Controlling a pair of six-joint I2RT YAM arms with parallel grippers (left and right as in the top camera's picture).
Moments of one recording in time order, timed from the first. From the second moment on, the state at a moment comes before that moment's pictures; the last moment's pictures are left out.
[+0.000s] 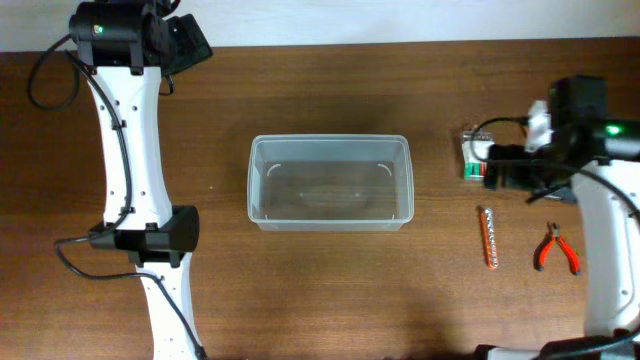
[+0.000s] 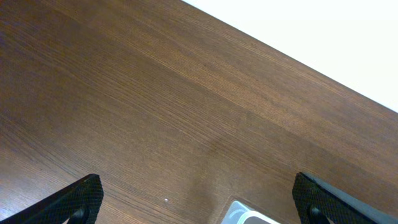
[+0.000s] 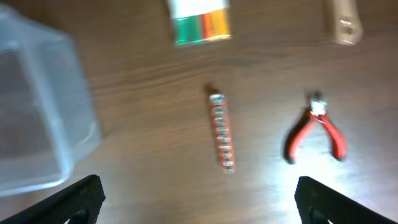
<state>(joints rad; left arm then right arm) -0.07 2.35 3.03 -1.69 -0.22 -0.50 -0.21 1.52 1.52 -1.33 -0.03 0.04</state>
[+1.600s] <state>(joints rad) -0.07 2.35 3.03 -1.69 -0.22 -0.50 -0.23 1.97 1.54 -0.95 -0.08 -0.34</state>
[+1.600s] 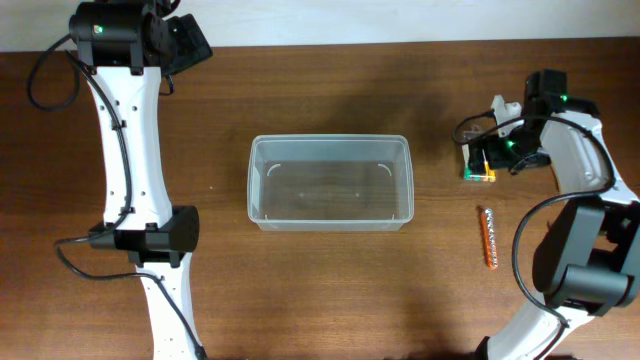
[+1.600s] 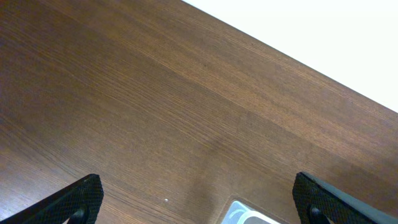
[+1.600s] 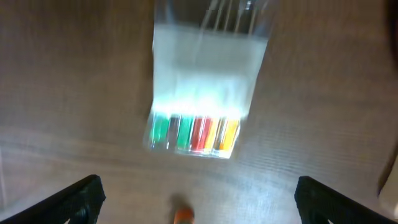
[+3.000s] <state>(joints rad) -0.07 2.35 3.03 -1.69 -0.22 -0.50 -0.20 2.23 1.79 -1.04 -0.08 -0.33</state>
